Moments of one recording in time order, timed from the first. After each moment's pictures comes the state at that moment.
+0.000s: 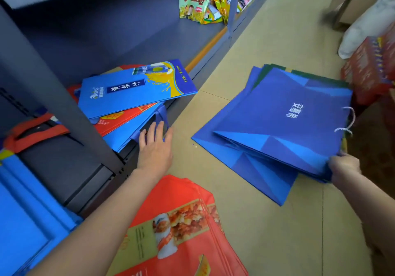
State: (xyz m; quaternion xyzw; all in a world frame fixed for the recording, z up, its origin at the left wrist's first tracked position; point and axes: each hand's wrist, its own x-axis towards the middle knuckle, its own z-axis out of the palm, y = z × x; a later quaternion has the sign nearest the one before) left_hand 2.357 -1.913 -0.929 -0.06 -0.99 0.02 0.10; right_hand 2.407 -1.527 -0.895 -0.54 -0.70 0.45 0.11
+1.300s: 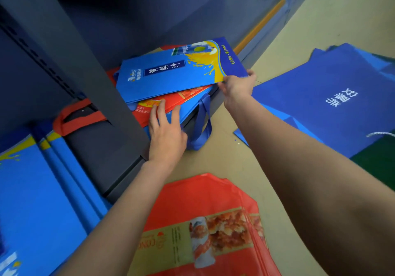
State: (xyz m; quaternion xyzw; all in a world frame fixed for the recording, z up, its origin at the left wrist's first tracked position) left_hand 2.333 -1.976 -0.928 0.02 -0.98 -0.07 0.20; right_hand 2.206 -1.837 -0.882 -0.29 -0.50 0.81 0.04
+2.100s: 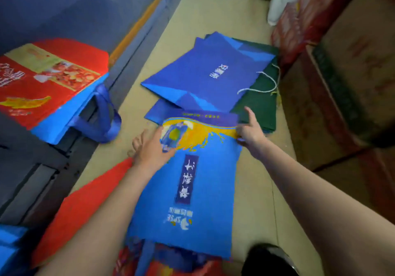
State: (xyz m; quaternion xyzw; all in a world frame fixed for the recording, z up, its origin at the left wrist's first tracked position) left_hand 2.384 -1.847 -0.971 -0.09 -0.97 -0.22 -0.11; right_hand 2.443 -1.606 -0.915 -0.35 -0.73 0.59 0.02
